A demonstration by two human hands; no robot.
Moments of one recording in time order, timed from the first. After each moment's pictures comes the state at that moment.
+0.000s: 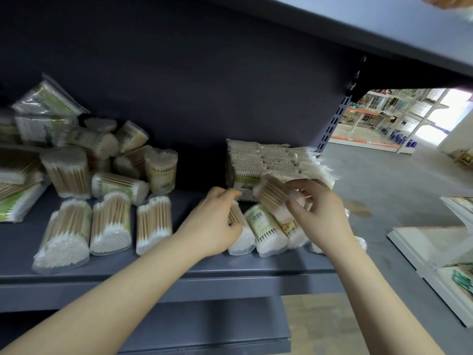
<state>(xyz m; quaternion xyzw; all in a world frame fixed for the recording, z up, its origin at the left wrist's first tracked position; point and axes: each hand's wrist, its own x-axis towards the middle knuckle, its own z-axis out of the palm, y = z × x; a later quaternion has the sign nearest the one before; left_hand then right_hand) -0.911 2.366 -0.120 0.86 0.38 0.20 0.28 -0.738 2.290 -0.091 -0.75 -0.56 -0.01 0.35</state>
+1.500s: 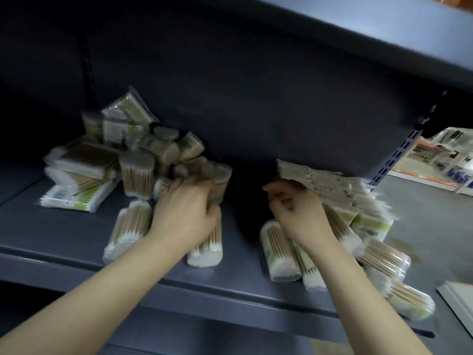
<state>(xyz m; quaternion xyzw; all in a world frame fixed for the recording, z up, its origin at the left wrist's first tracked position) -0.999 2.403 -0.115 0.78 0.53 0.33 0.05 -0.814 2.365 -0.085 -0.66 -0.67 0.06 0.34</state>
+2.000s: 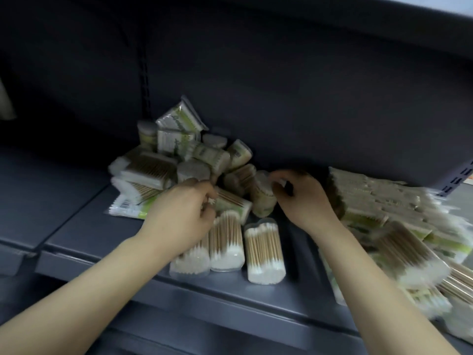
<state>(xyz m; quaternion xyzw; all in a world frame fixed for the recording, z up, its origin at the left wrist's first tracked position) -1.088 2.421 -0.111 0.78 0.54 0.31 0.05 -0.879 2.432 -0.091 -0.63 -0.72 0.04 0.29</state>
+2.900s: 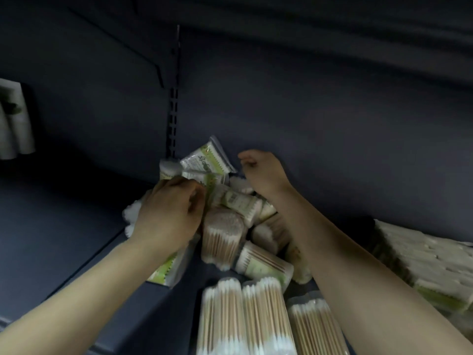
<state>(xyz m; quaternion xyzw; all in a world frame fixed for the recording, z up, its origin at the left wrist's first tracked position) -1.140 2.513 -0.114 0.71 0.60 0.37 0.01 -0.974 2.592 -0.069 -0.59 -0.72 0.12 0.34</state>
